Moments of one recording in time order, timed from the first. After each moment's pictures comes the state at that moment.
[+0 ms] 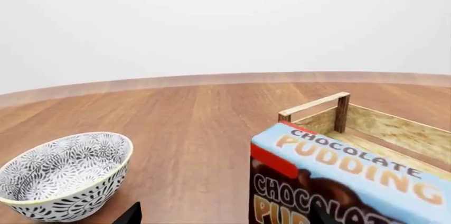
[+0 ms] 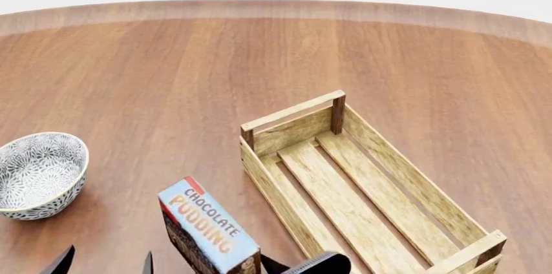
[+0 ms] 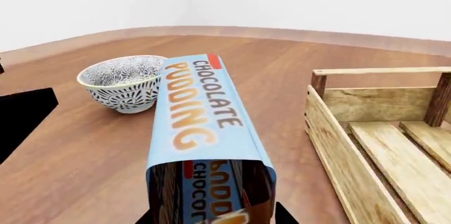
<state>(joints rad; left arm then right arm) -0.06 -0.26 0.36 0.03 -0.23 0.01 -0.31 0.37 0.22 -0.63 0.43 0.42 -0.11 -0.13</state>
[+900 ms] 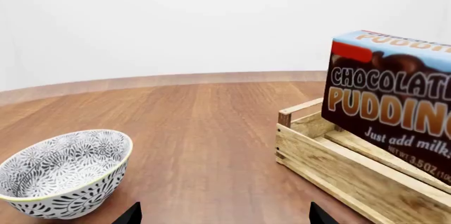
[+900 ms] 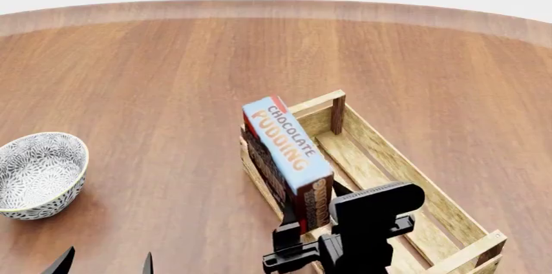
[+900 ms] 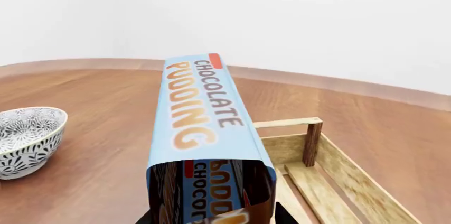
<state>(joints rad) -0.06 -0.27 0.37 0.02 -0.25 0.02 -0.32 0.52 0.32 -0.51 0.35 0.48 0.05 0.00</state>
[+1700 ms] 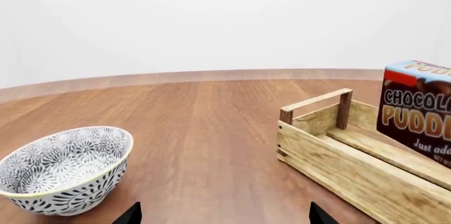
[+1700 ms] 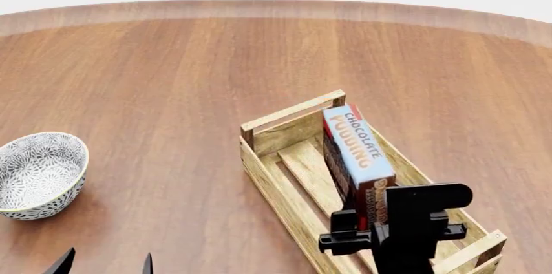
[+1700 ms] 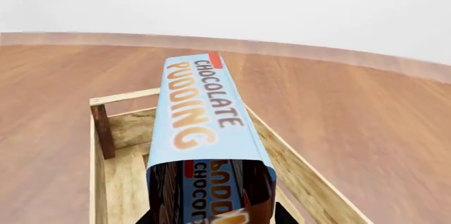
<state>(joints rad) -0.07 -0.27 0.38 -0.01 -0.26 0.04 -0.33 0.67 0.27 -0.44 0.82 0.46 -0.09 0.00</state>
